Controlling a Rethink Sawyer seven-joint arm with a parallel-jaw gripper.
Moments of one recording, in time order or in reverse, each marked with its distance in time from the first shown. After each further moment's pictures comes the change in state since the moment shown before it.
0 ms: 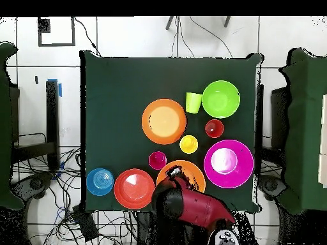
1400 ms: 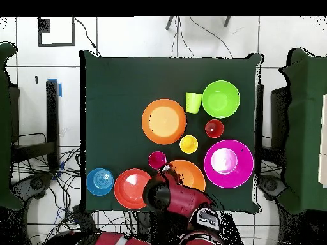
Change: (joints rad) arm 0.078 0.197 0.008 -0.030 0.122 -0.143 0.000
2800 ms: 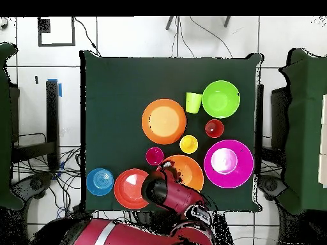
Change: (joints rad) arm 0.045 0.068 -0.023 -0.006 0.169 -0.055 0.000
